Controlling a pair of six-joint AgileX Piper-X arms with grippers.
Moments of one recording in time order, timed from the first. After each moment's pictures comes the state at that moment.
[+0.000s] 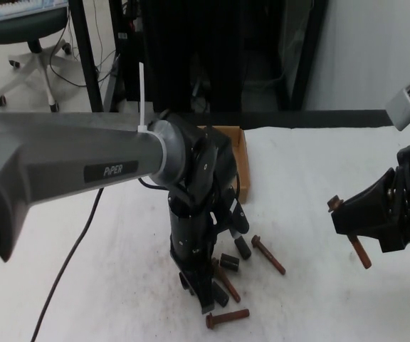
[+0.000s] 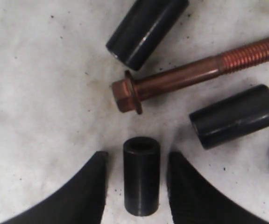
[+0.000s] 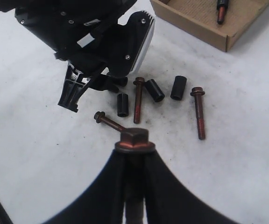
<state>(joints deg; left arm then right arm) -39.6 113.1 -75.8 52.5 -2.5 33.4 11.5 59.6 -48.6 48.9 -32.7 -16.2</state>
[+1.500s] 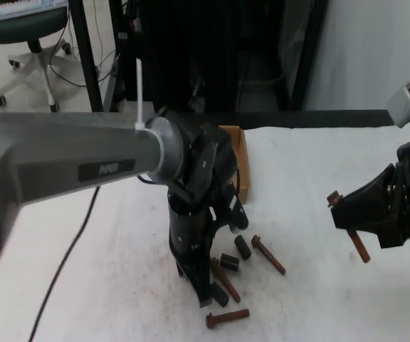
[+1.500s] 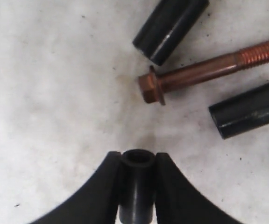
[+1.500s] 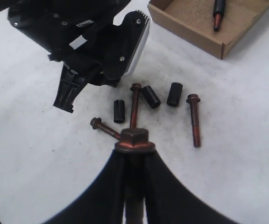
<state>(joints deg) -39.6 109.7 -75.6 51.4 -5.8 33.4 11.5 59.6 -48.6 47.1 -32.6 -16.3</state>
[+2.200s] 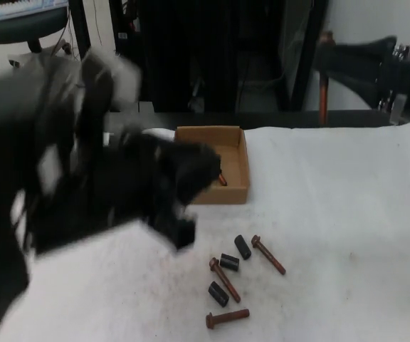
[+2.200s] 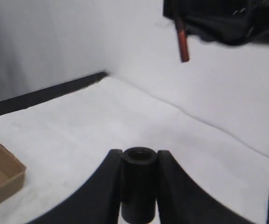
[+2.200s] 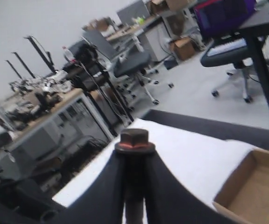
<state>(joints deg) -34.4 57.3 -30.5 -12.3 26.3 -9.5 11.5 59.6 -40.5 -14.4 -44.4 27.8</state>
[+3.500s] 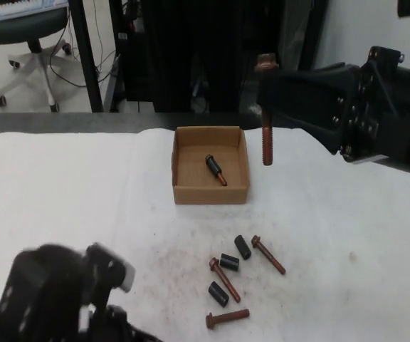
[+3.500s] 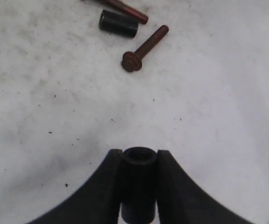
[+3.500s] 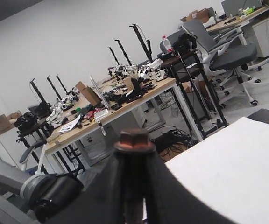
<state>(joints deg) -34.2 60.7 -17.8 11.6 21.1 -8.2 26.7 59.5 -36.7 -27.4 -47.8 33.2</state>
